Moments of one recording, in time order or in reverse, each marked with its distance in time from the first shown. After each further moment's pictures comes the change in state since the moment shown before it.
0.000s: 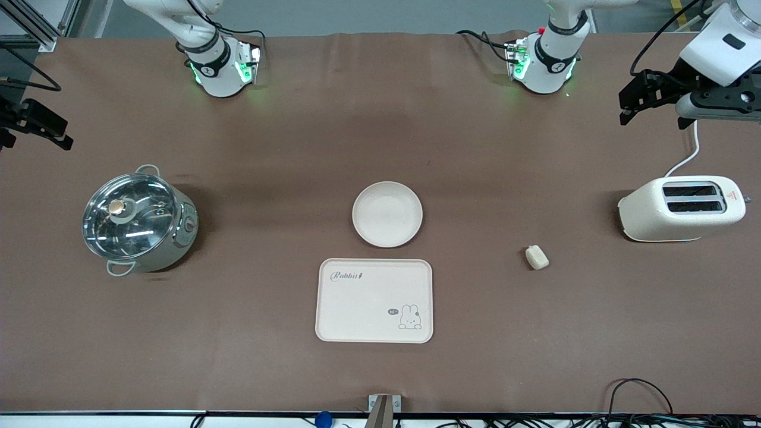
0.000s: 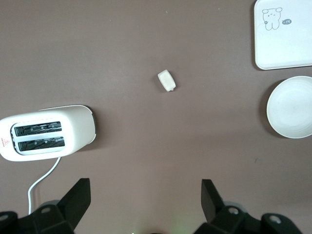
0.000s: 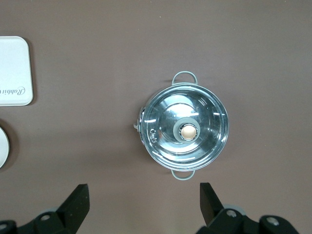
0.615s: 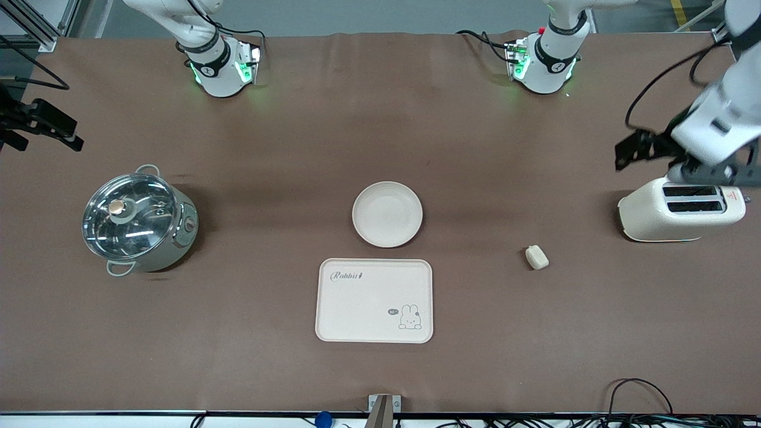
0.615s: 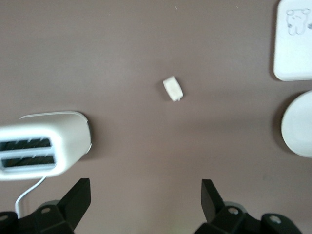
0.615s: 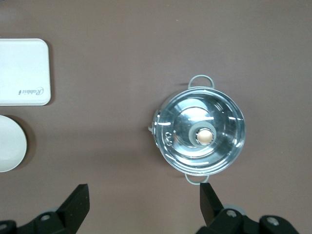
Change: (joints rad) left arm 0.011 0.230 0.027 0.045 0.000 0.110 -0.014; right arm 0.027 0.006 0.002 -0.002 0.051 0.022 0.002
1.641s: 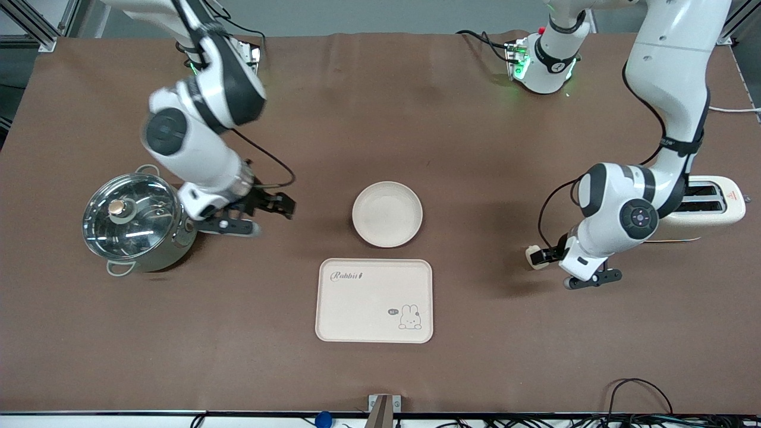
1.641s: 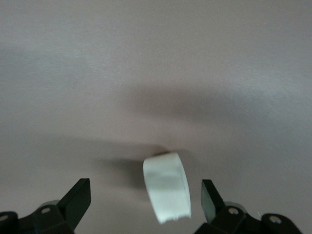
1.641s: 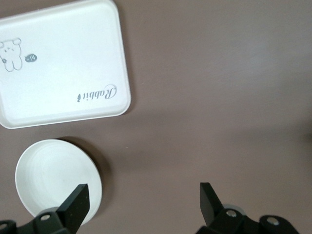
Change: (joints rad) left arm -0.012 0.477 -0.007 -0.269 0.000 0.782 -0.260; right arm 0.456 0.327 0.009 -0.328 0.106 0.686 0.536
